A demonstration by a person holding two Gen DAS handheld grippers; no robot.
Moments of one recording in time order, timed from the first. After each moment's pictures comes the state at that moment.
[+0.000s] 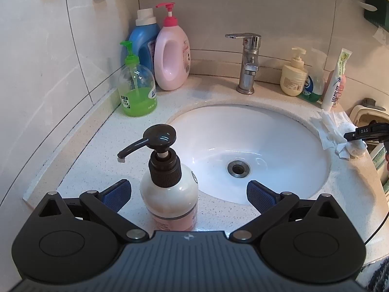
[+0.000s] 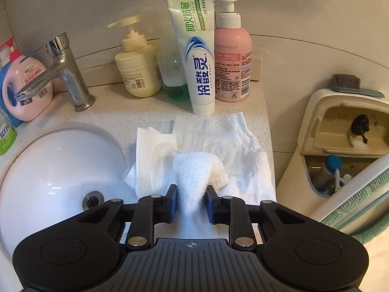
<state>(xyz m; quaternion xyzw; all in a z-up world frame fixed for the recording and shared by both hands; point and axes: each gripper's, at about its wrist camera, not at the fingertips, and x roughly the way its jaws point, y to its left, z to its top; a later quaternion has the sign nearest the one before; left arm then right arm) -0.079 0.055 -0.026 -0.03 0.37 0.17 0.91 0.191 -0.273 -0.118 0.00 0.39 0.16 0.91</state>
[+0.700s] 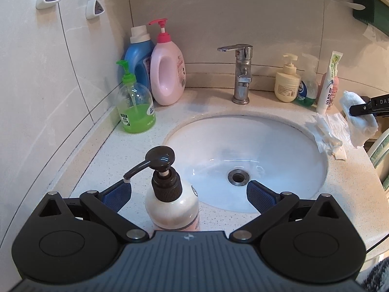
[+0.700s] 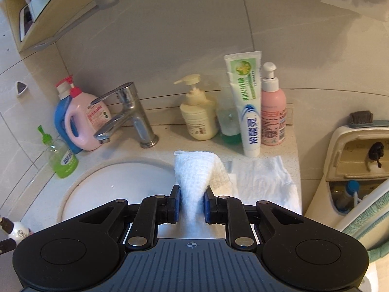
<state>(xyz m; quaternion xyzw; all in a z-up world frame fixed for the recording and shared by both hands) -0.085 0.049 -0.010 0.00 0.35 0.16 0.92 0.127 -0.256 -0.035 0.05 0.33 0.26 0.91</state>
